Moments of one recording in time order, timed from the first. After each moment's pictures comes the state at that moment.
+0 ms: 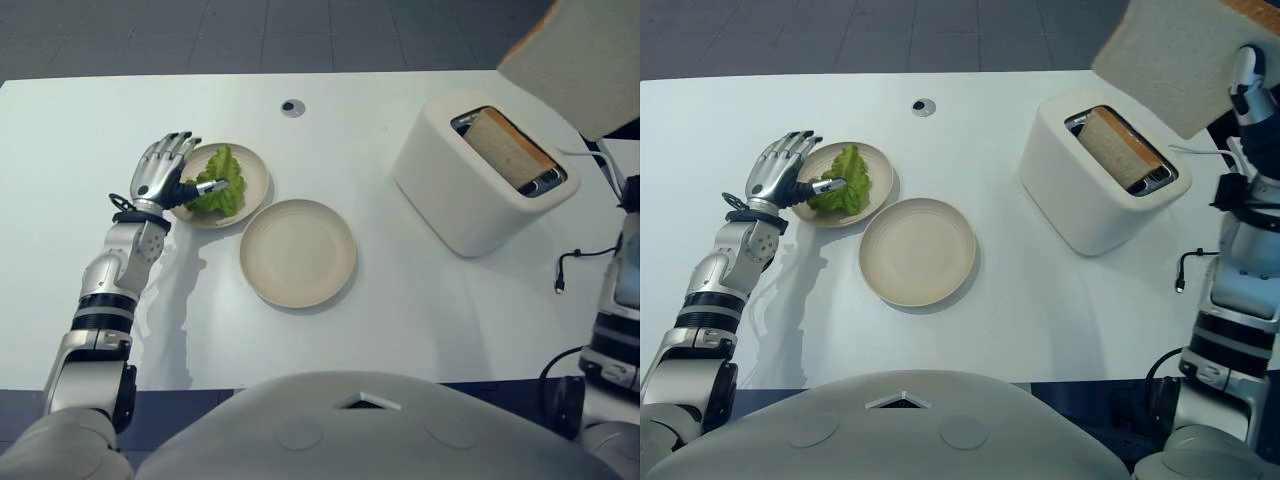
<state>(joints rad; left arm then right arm) -0.21 0.56 -0.05 0.50 0.93 -0.24 0.22 -0.06 -0.54 -0.36 -0.29 0.03 -0.66 -0.03</state>
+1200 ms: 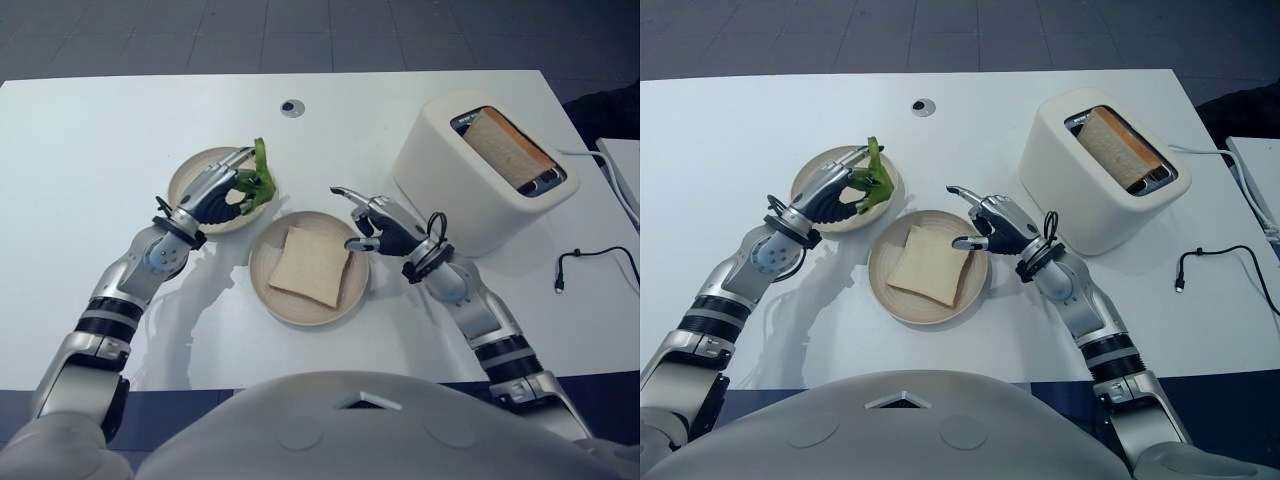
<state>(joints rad) -0.15 0.61 -0.24 0.33 0.52 -0.66 0.06 0.04 -0.39 0.22 0.03 -0.54 -0.48 0.09</state>
